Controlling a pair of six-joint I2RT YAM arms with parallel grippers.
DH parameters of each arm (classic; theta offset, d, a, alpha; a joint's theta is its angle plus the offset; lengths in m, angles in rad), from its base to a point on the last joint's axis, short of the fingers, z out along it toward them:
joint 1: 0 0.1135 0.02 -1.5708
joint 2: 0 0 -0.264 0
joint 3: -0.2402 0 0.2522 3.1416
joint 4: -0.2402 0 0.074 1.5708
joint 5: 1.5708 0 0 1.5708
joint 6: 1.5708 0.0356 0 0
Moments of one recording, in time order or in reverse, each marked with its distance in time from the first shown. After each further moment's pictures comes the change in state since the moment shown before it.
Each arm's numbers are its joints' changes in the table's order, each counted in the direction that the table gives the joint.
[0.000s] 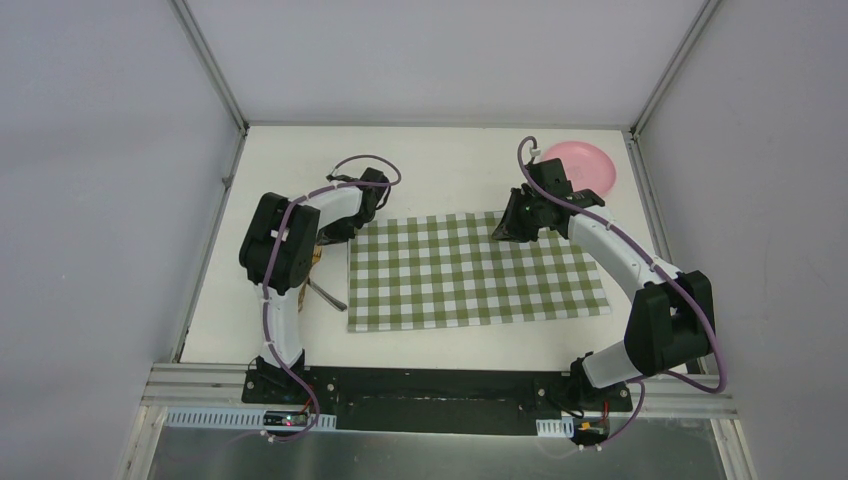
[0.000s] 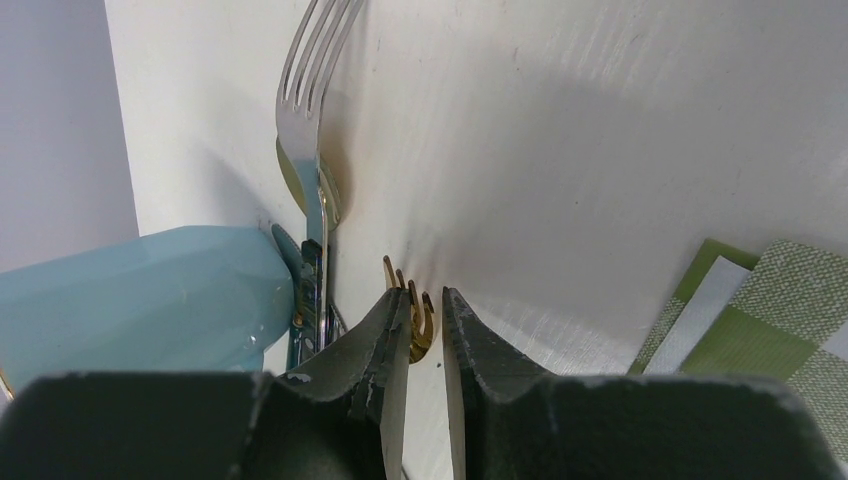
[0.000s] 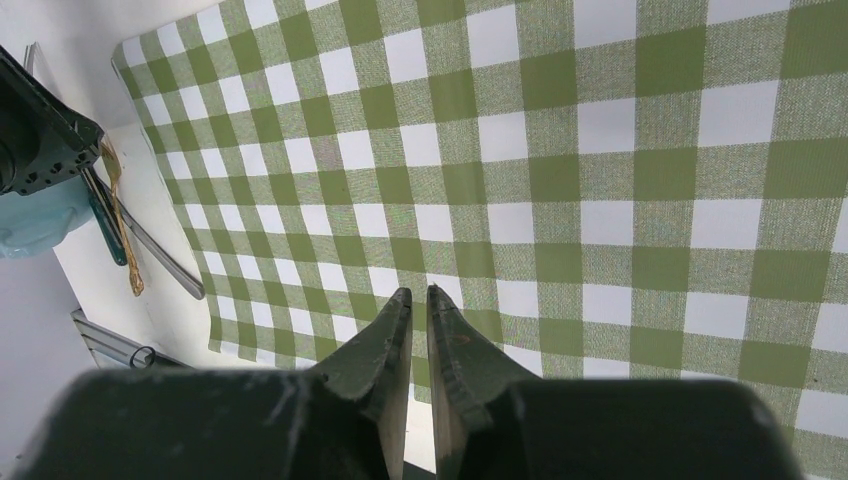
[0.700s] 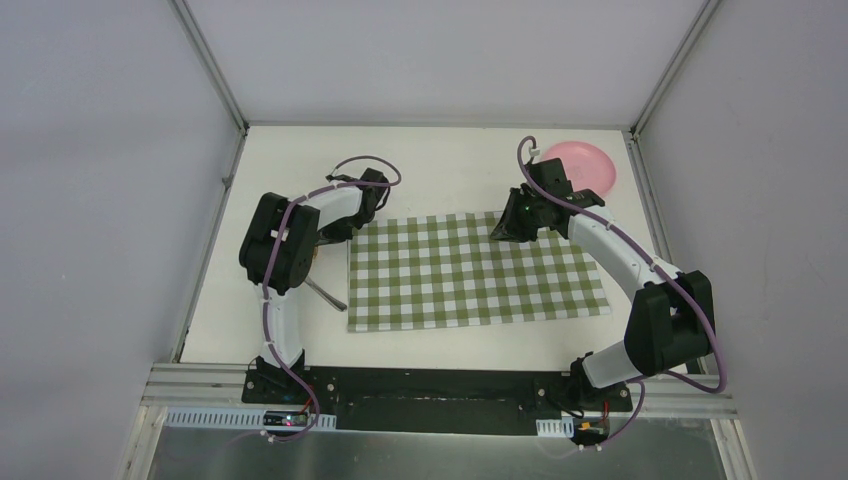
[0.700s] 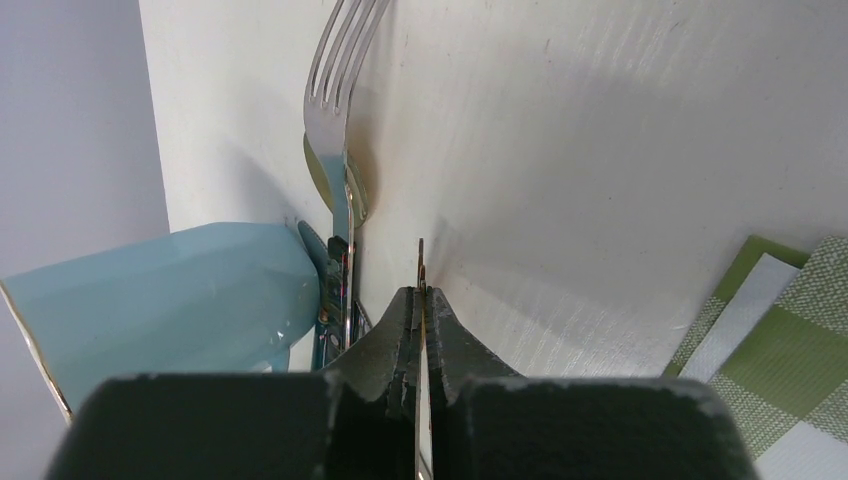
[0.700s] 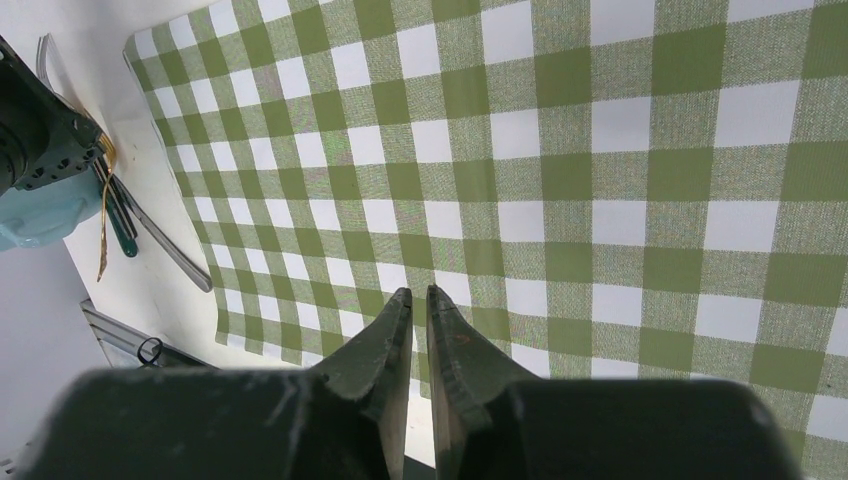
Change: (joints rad) left arm 0.000 0.000 -0.002 -0.026 -0.030 -0.001; right arm 0.000 0.000 0.000 0.005 -0.022 0.000
